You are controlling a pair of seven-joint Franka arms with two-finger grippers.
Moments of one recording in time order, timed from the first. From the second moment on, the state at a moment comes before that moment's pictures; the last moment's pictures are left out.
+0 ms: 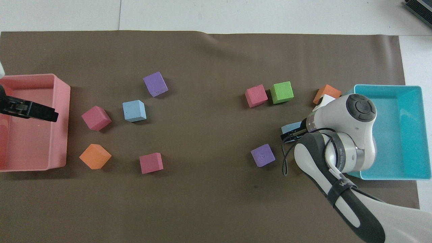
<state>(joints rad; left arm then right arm) -0.08 -0.01 0.00 -1.55 -0.05 1.53 0.17 0.23 0.19 -0.07 -2.16 0.13 2.27 -0.22</state>
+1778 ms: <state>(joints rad) -0.08 -0.01 0.00 -1.55 -0.05 1.53 0.17 0.20 0.06 -0.09 -2.10 0.14 2.15 -0.22</state>
